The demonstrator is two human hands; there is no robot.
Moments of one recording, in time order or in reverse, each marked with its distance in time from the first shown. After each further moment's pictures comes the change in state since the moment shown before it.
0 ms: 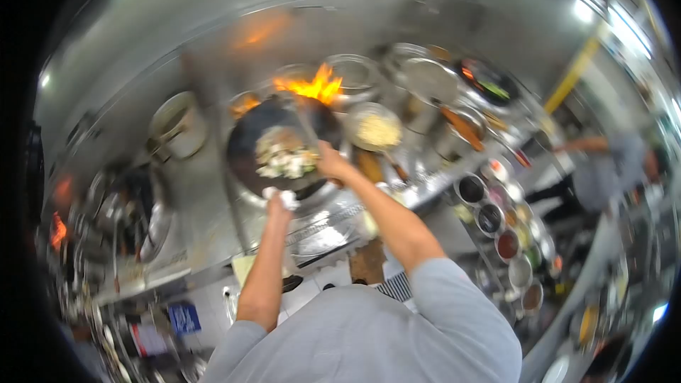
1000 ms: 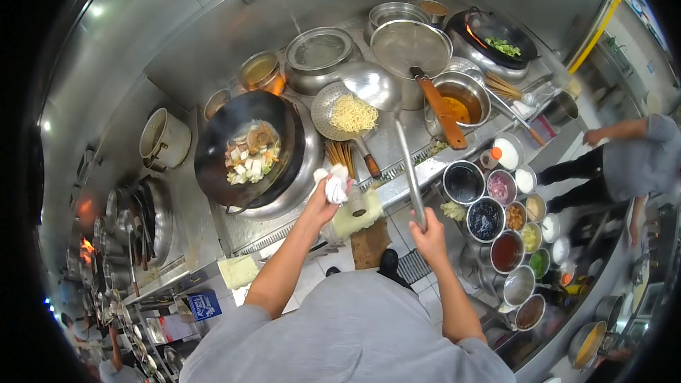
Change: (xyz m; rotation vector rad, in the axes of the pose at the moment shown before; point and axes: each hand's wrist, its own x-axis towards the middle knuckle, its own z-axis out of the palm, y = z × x) left_hand -0.097 -0.198 0.169 0.175 -0.528 -0.476; right_hand -0.226 0.259 -0.171 0.251 0.518 0.116
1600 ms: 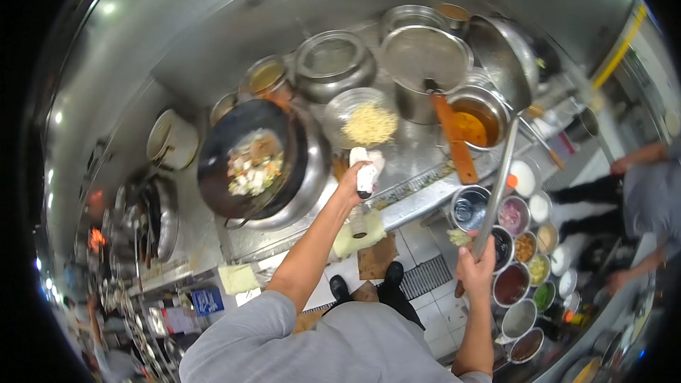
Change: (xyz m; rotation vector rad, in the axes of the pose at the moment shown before) left_hand 0.108 -0.006 0.079 0.166 0.108 -0.074; right_hand 0.026 -0.032 -0.087 0.500 0.091 0.094
